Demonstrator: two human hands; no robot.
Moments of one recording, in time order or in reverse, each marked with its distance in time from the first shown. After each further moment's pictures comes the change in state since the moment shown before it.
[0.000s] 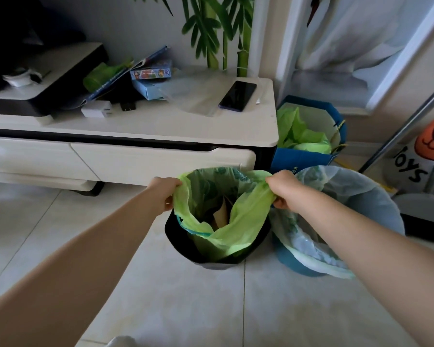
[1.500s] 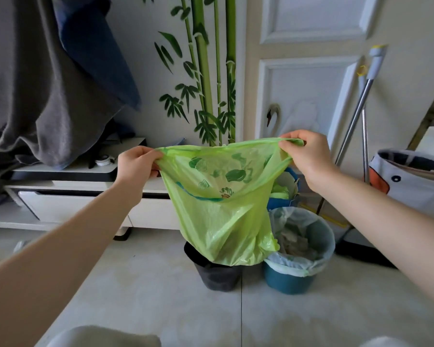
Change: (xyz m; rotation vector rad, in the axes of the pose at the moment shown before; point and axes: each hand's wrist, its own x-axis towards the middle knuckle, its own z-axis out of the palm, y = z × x) left_hand -0.300 0.113 -0.117 -0.228 0.168 0.773; right_hand -0.276 -0.095 -0.173 0.303 0.390 -0.785
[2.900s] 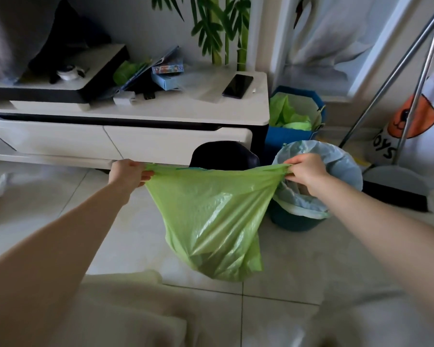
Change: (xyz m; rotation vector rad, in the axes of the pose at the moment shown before) left_hand 0.033 -0.241 -0.034 0.389 -0.040 -0.430; right_hand -0.030 0.241 0.082 -0.182 -0.201 0.658
